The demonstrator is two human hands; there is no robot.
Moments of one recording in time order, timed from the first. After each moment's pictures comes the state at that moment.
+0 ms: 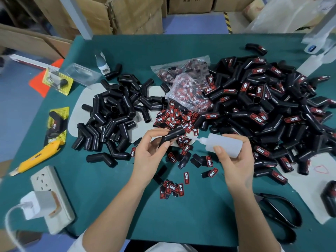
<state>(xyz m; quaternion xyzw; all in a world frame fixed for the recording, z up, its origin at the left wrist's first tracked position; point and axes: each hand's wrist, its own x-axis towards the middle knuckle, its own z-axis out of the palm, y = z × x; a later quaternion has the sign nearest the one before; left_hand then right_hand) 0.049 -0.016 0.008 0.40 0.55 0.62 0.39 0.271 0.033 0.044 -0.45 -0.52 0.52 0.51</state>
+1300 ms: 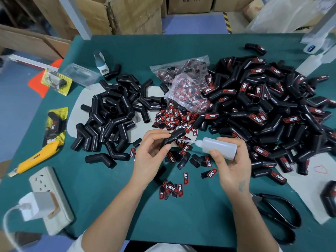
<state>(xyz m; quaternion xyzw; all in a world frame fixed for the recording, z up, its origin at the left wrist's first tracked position) 0.052 -0.017 0.014 0.45 0.57 0.60 0.35 0.273 0.032 0.027 -0.45 -0.60 0.43 0.50</state>
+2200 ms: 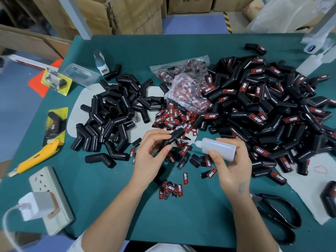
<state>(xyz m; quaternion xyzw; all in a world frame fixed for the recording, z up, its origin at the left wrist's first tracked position) 0.052 -0.016 0.009 0.47 0.59 0.57 0.32 0.273 0.030 0.027 -0.45 -0.62 0.41 0.49</state>
